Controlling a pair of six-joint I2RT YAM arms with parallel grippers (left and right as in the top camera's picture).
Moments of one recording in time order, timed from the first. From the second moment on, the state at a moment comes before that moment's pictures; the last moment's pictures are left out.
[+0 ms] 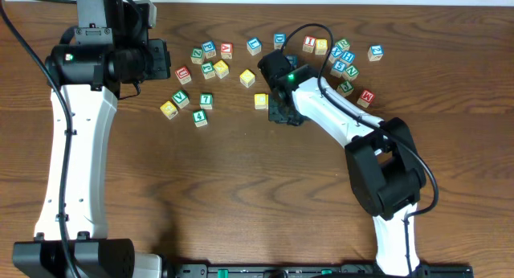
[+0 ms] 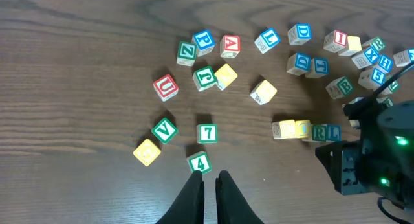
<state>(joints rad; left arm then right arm) 0.01 1.60 1.71 -1.05 0.22 -0.07 0.55 2.16 1.64 -0.87 0.14 0.55</state>
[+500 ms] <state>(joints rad) 0.01 1.60 1.71 -1.05 0.22 -0.07 0.55 2.18 1.64 -0.82 0.20 0.56</state>
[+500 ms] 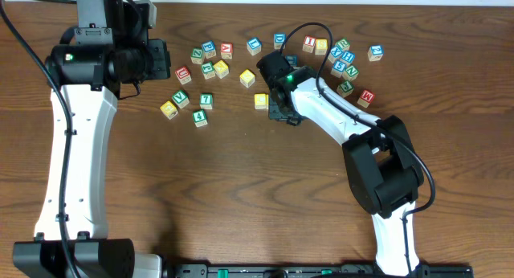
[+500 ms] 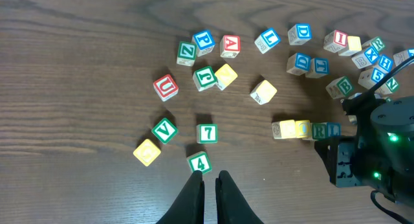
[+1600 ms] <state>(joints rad) 0.00 1.61 1.69 -1.05 0.22 -0.07 0.54 2.16 1.64 -0.82 0.20 0.54</state>
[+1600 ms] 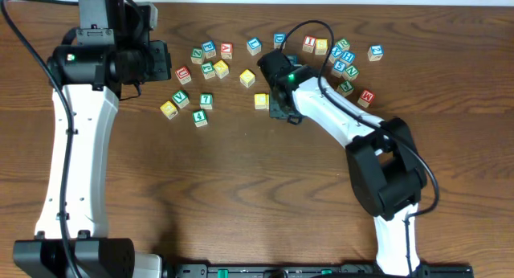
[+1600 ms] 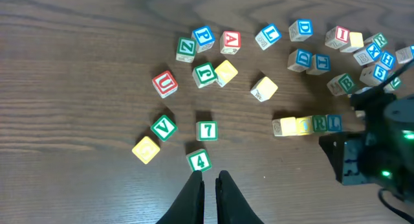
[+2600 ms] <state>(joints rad) -0.25 2.07 1.69 -0.87 0.25 -0.26 0.33 2.04 1.39 -0.54 0.00 0.57</state>
